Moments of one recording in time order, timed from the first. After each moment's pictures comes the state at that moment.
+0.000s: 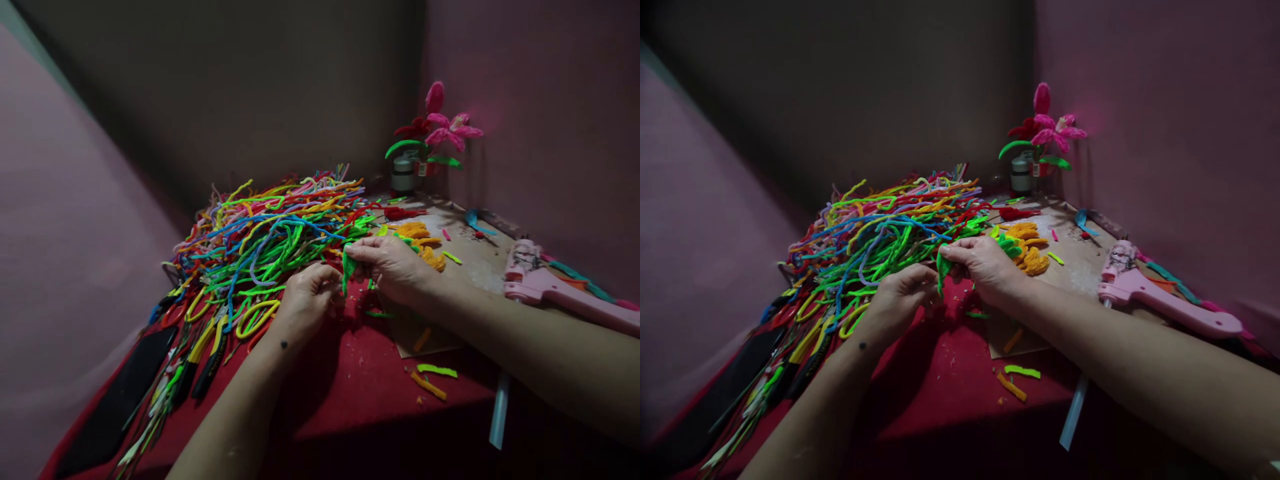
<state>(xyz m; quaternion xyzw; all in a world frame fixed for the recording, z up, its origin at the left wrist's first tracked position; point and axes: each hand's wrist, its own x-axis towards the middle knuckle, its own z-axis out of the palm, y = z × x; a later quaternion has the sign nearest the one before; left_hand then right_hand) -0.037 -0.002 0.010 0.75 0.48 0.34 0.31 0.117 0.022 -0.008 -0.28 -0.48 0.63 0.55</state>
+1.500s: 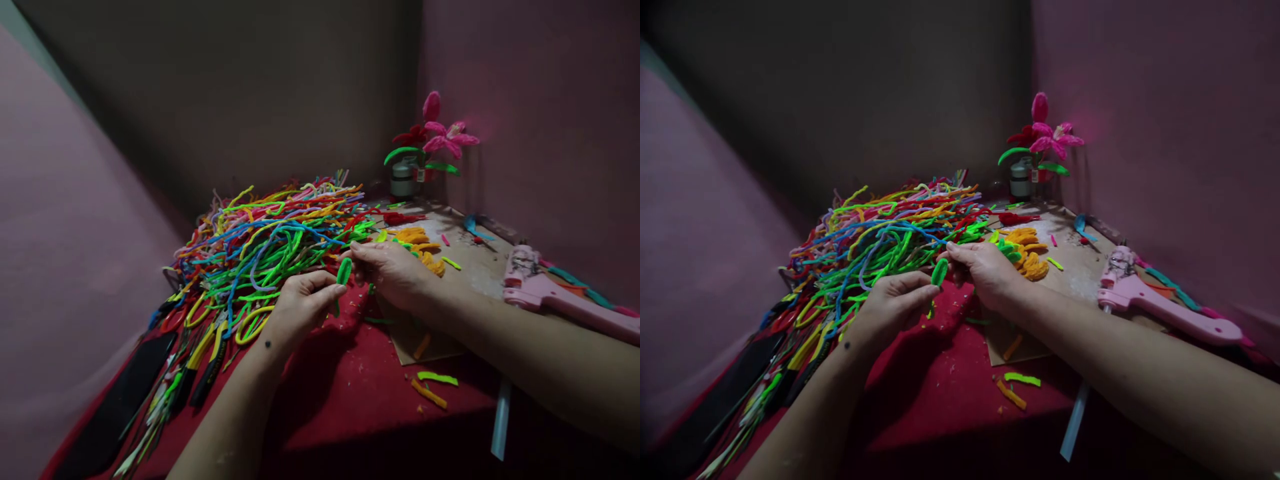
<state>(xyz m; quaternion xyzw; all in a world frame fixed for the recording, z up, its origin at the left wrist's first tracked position) -0.035 -0.009 0.026 0.66 0.51 0.30 0.45 0.118 0.022 -0.005 -0.29 -0.44 0.64 0.55</state>
